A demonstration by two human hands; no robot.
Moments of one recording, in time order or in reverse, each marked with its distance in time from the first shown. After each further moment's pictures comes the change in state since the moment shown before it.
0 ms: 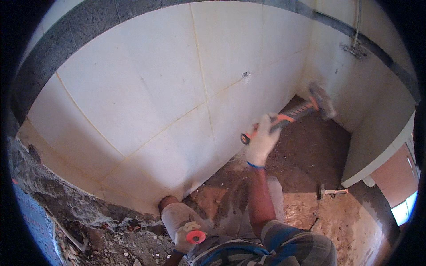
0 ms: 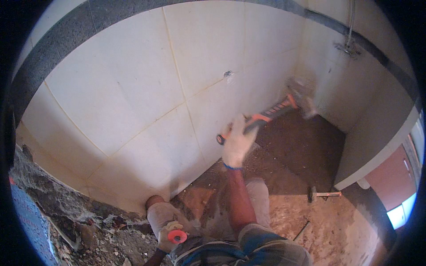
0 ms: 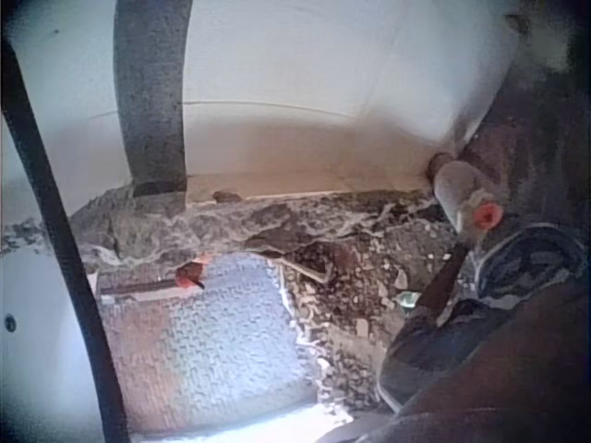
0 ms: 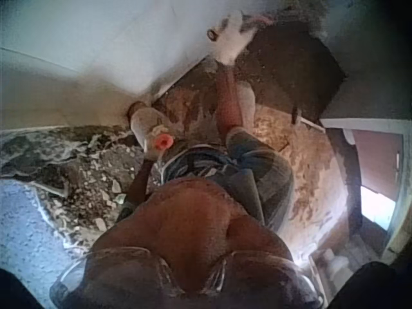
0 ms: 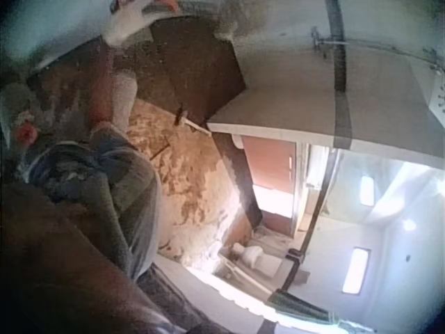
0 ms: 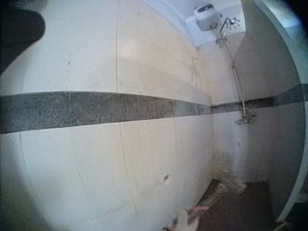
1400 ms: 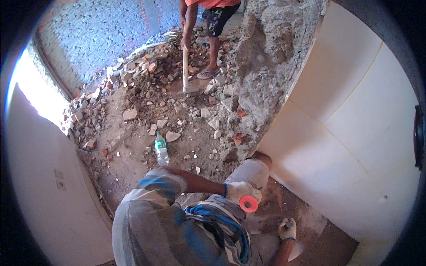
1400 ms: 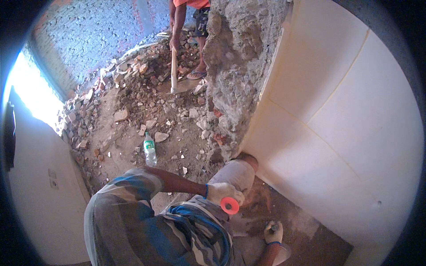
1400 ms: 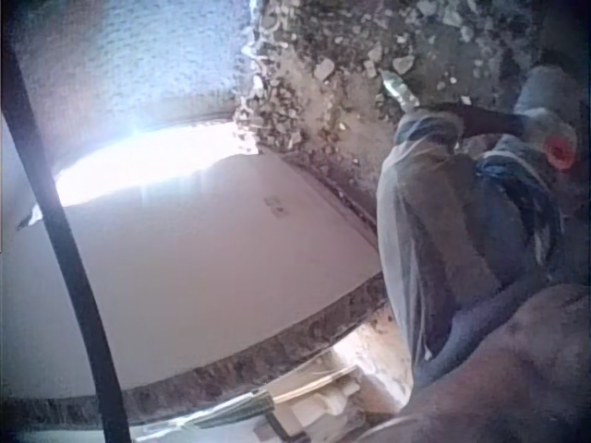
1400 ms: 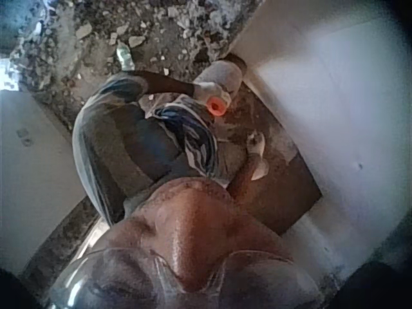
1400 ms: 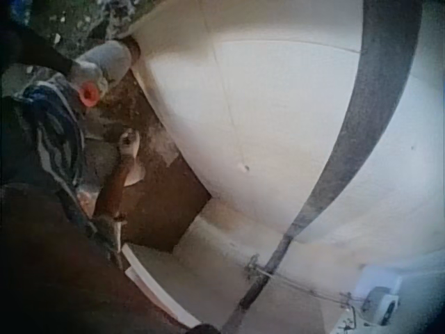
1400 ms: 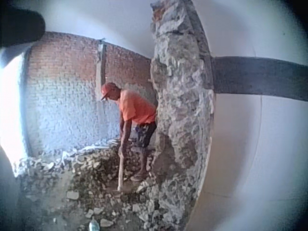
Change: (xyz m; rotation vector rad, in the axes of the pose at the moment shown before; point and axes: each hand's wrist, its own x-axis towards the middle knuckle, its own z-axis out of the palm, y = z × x) left_hand 0.000 0.028 -0.019 -0.140 0.093 0.094; right_hand -0.084 0.195 -0.293 -0.318 -0.256 1.762
